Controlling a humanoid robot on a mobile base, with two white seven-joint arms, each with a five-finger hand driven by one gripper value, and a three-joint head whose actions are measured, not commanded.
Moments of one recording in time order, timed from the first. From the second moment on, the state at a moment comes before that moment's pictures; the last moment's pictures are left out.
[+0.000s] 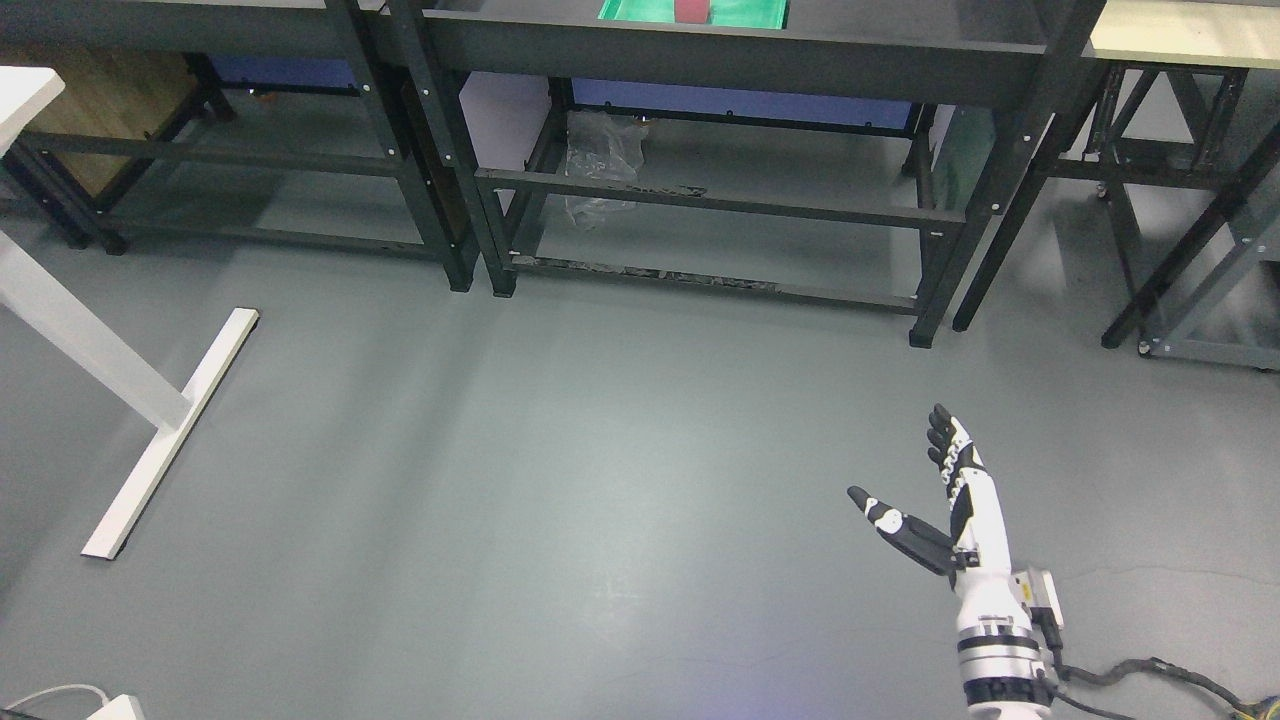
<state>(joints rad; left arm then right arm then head) 0.00 0.00 0.06 -0.08 0.00 -0.10 -0.08 0.24 0.00 0.13 -1.59 0.14 -0.20 -0.12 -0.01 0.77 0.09</state>
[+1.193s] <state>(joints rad) 0.00 0.00 0.06 -0.08 0.00 -0.10 -0.08 0.22 -0.03 0.04 -1.61 0.14 -0.25 -0.12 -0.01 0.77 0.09</state>
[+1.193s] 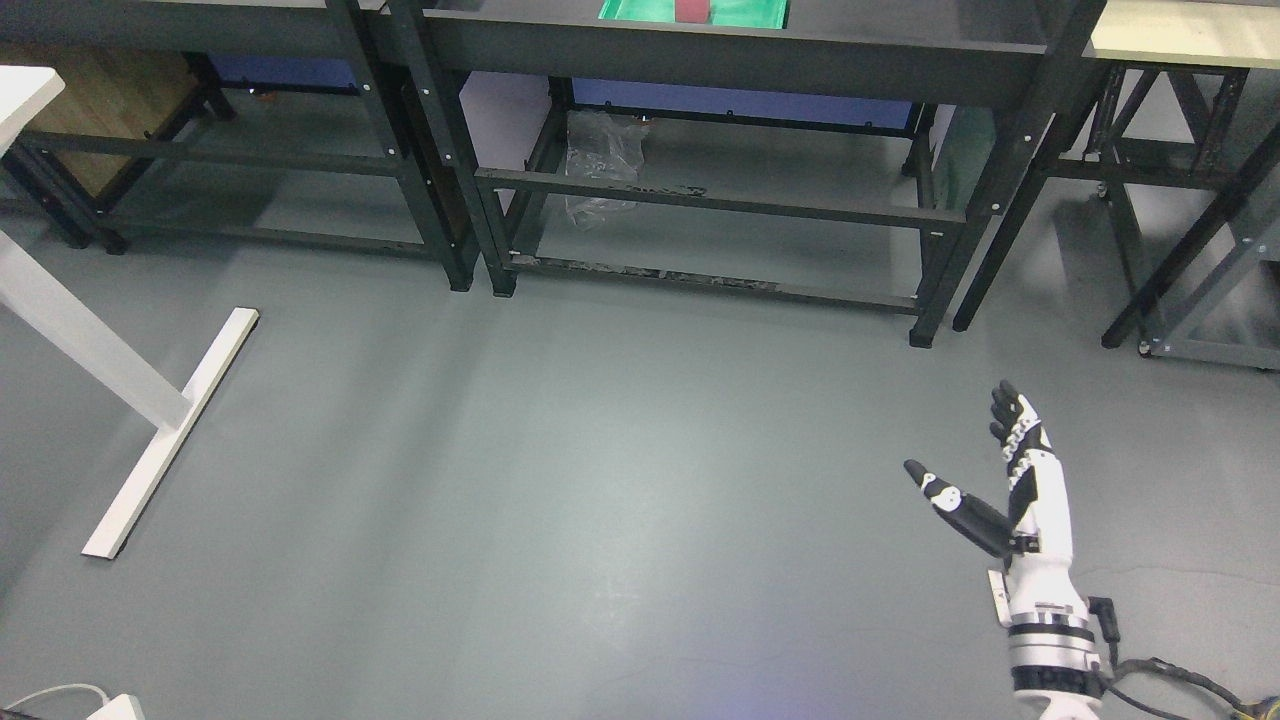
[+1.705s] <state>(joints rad) 0.00 0.00 0.06 -0.08 0.00 -0.10 -0.08 0.15 -0.11 -0.02 -1.62 0.39 -0.24 -0.13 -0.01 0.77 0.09</state>
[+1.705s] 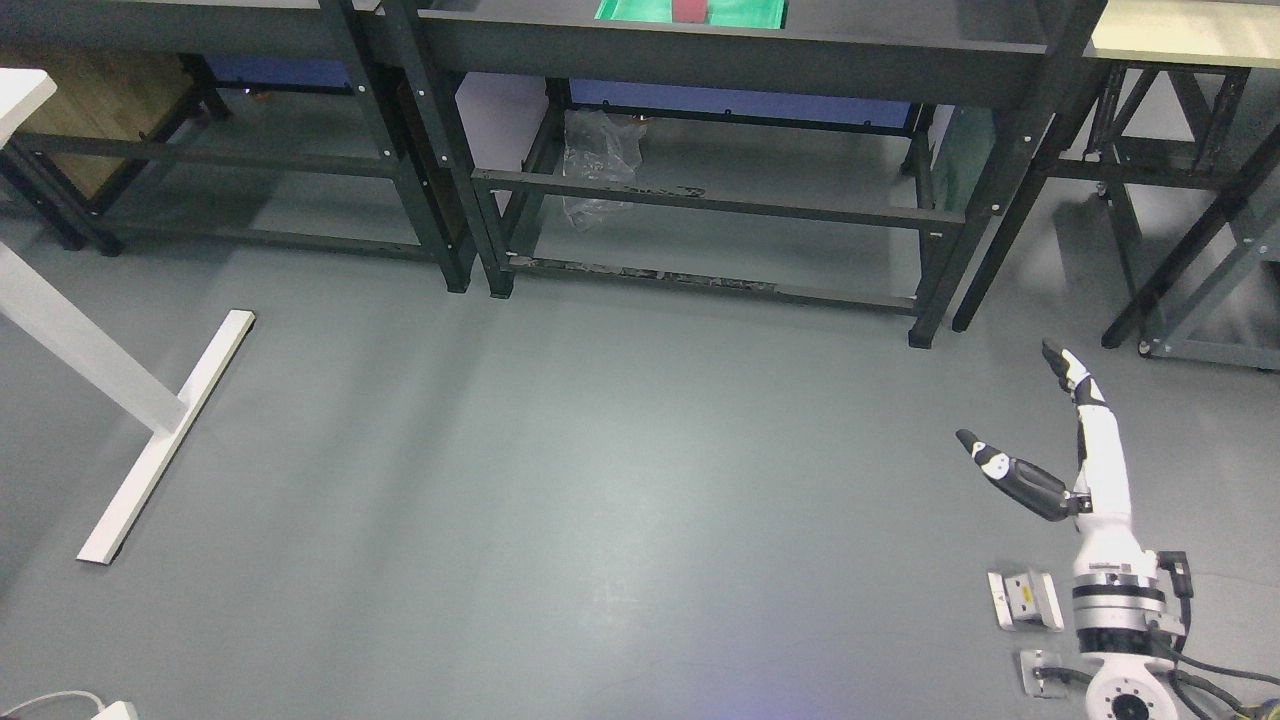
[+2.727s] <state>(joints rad) 0.00 0.00 0.06 -0.08 0.00 -0.10 -0.08 0.14 -0.14 -0.11 -1.63 0.86 -0.38 -0.16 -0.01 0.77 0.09</state>
